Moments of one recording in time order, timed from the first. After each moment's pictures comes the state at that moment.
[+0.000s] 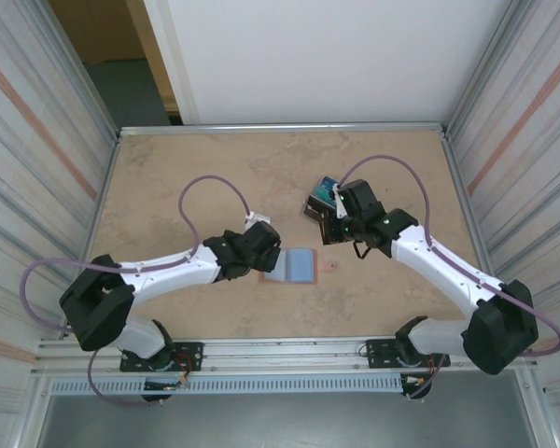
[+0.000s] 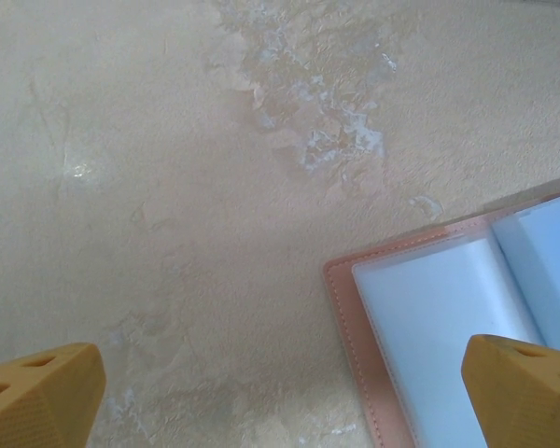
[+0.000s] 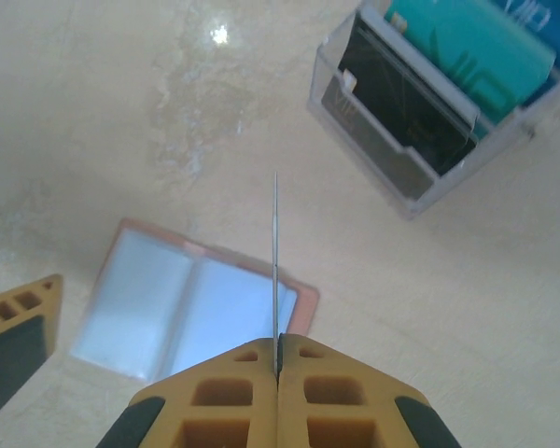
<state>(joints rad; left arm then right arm) -0.92 1.45 0.85 -0.43 -0.48 -0.42 0.57 1.27 0.98 -0.60 -0.04 0.35</state>
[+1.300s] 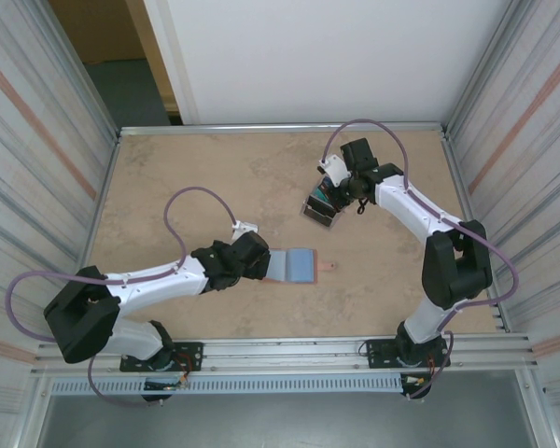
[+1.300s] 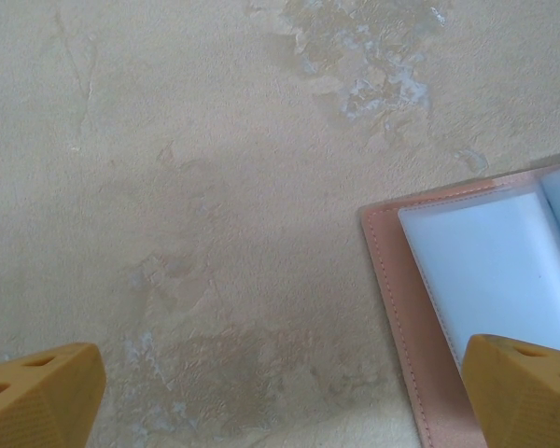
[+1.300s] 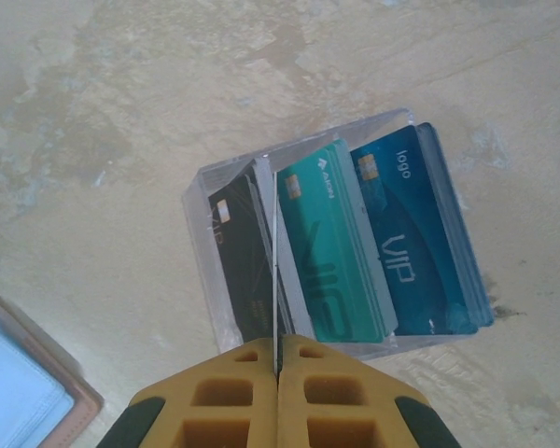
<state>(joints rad) -0.92 1.35 0.72 -0.39 -0.48 -0.50 0.37 1.68 1.31 -0.63 -0.13 -0.30</state>
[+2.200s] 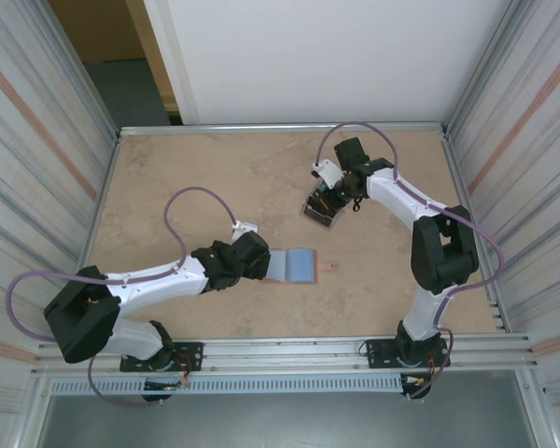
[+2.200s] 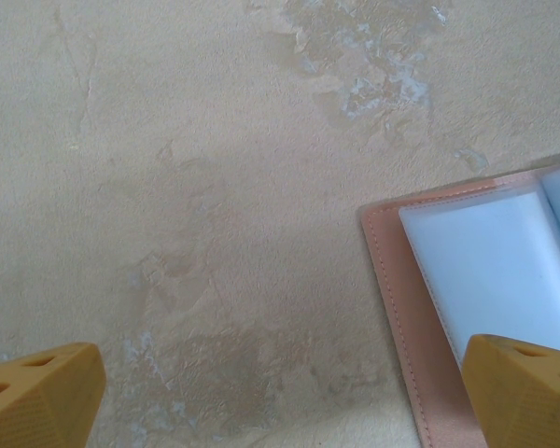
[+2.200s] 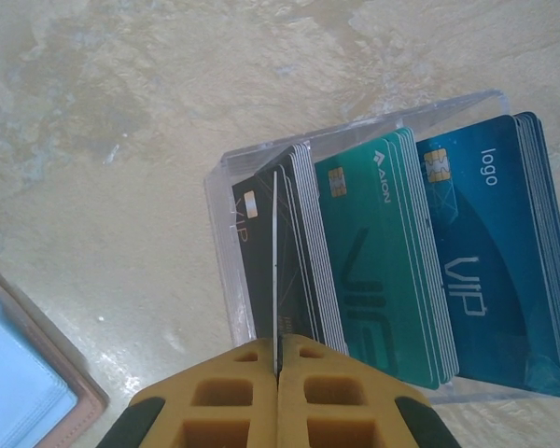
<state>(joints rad) -0.92 1.36 0.72 -0.39 -0.48 -0.50 0.37 1.80 1.40 -0.69 -0.18 -0.35</state>
